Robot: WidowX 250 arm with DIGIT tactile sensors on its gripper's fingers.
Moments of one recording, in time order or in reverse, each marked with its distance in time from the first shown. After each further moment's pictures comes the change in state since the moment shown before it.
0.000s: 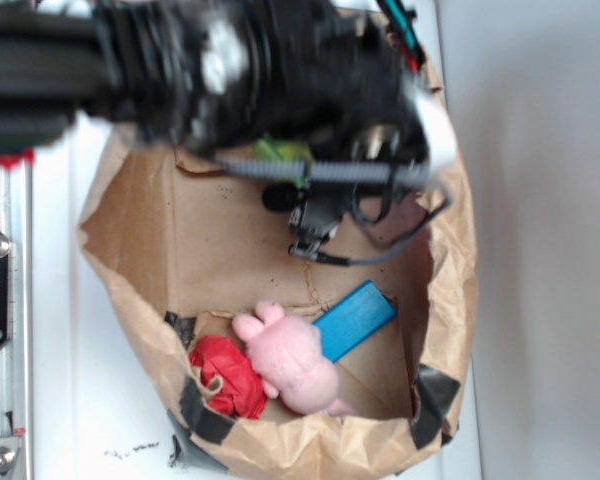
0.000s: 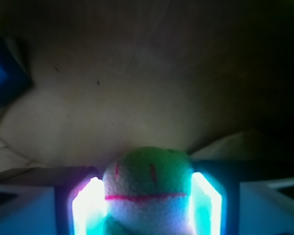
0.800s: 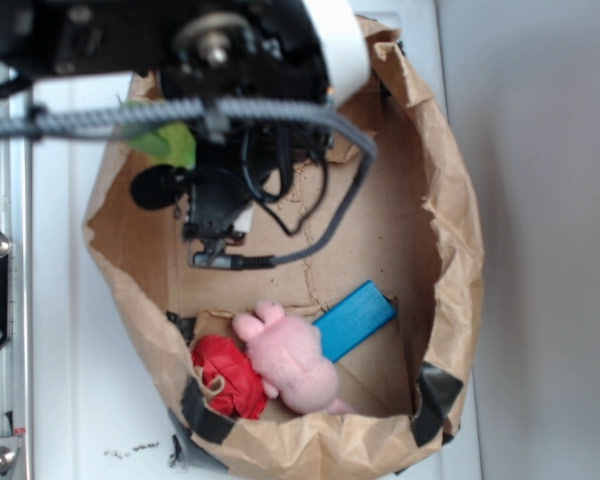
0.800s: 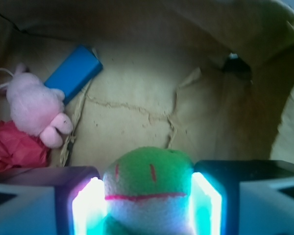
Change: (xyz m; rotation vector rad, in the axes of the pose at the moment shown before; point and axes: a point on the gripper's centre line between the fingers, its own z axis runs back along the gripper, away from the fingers) arm -0.025 -0.041 0.099 0.001 0.047 0.089
